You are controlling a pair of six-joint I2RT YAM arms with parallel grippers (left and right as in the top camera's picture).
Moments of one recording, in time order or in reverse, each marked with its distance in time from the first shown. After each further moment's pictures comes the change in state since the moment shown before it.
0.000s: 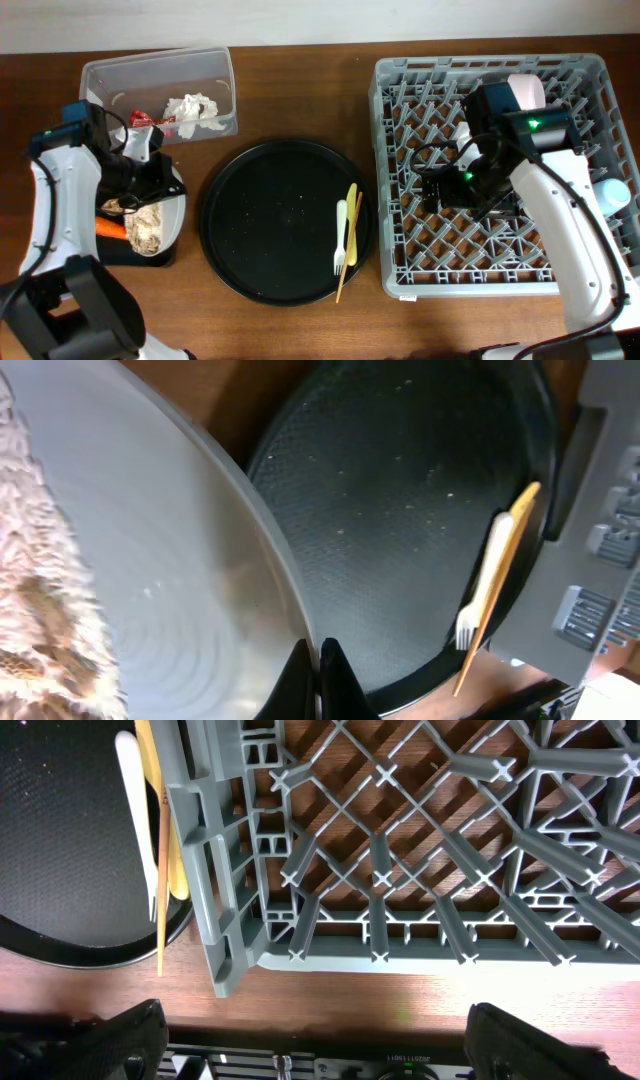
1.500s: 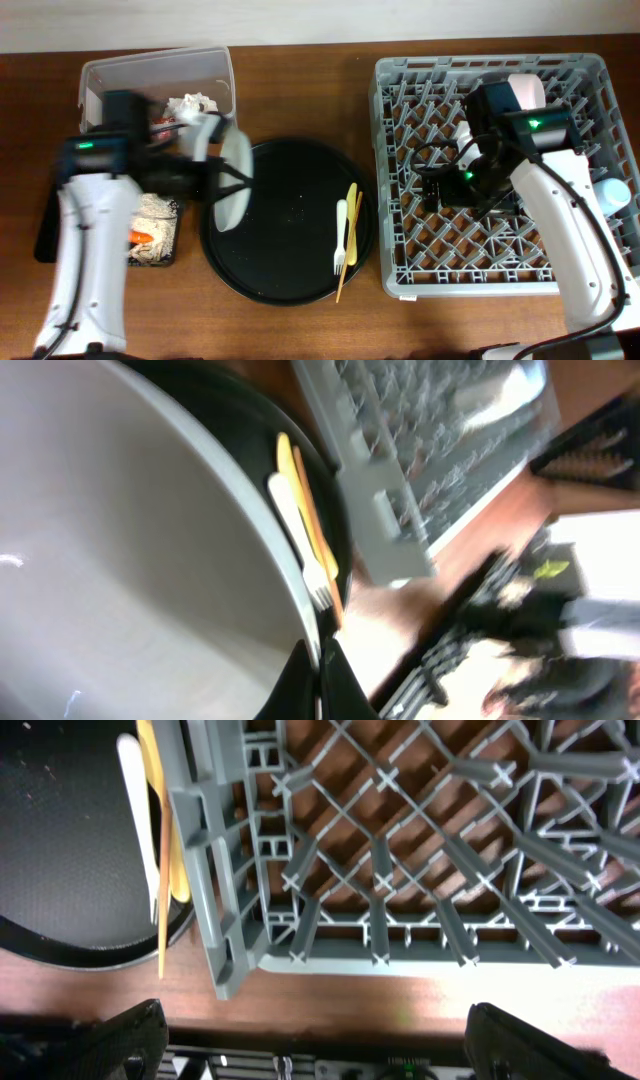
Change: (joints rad) left arm -0.285 -0.243 -0.005 -0.029 0.269 0.162; right arm 0.000 0.000 0.000 0.005 0.000 0.001
